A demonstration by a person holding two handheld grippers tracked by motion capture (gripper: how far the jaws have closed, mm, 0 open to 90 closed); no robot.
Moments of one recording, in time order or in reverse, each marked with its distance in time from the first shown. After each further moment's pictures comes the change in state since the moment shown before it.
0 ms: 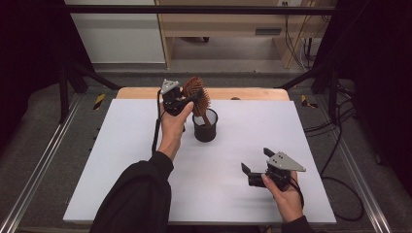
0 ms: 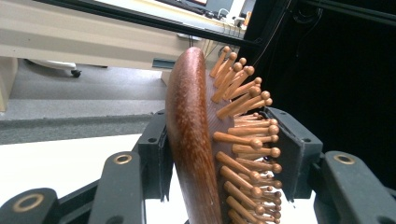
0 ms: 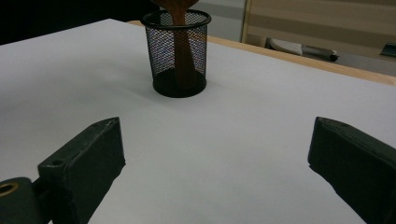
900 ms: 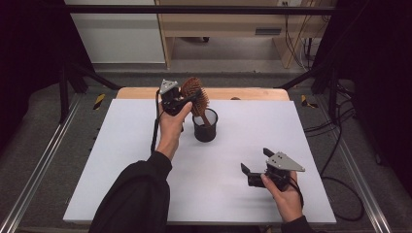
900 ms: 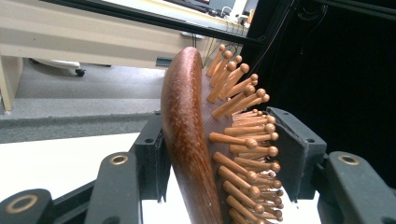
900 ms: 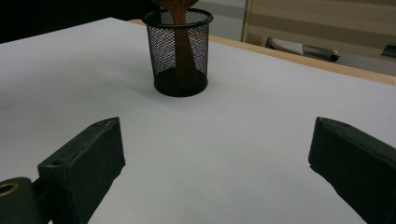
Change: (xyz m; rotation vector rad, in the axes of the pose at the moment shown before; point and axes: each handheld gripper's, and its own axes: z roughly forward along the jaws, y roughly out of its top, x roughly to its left) left arm 0.005 -0.001 -0.001 0.008 0.007 0.008; right arm 0.001 0.000 0.001 0.002 0.003 -0.003
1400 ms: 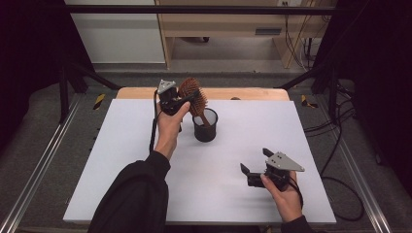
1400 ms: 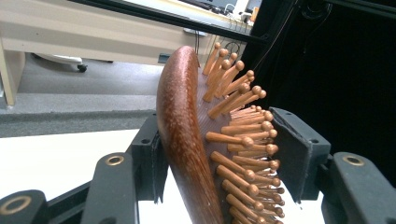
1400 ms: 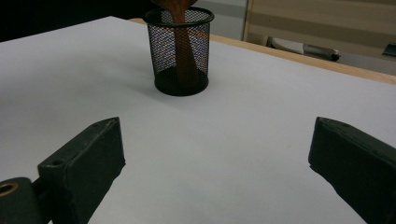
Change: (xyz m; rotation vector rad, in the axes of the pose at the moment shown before) left arm 0.008 -0.001 0.000 0.011 0.009 -0.015; right arm 0.001 0.000 0.001 0.004 0.001 -0.003
